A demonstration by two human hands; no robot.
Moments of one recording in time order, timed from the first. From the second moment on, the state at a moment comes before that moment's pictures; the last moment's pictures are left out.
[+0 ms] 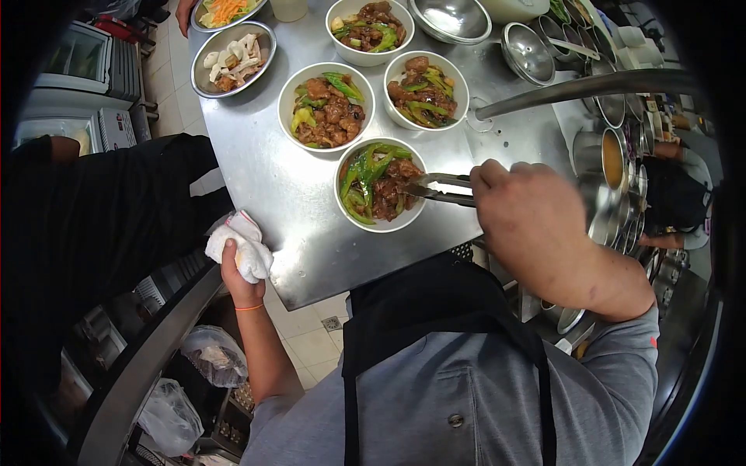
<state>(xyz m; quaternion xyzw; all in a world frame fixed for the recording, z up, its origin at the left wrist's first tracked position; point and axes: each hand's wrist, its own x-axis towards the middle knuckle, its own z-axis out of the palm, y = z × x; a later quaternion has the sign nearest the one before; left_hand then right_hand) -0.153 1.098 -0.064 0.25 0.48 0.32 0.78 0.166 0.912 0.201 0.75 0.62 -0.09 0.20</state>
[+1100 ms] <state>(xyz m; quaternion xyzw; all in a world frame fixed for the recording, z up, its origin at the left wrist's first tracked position) -0.126 1.093 0.001 0.31 0.42 0.30 0.80 0.264 0.869 0.185 0.92 0.37 -0.08 -0.09</state>
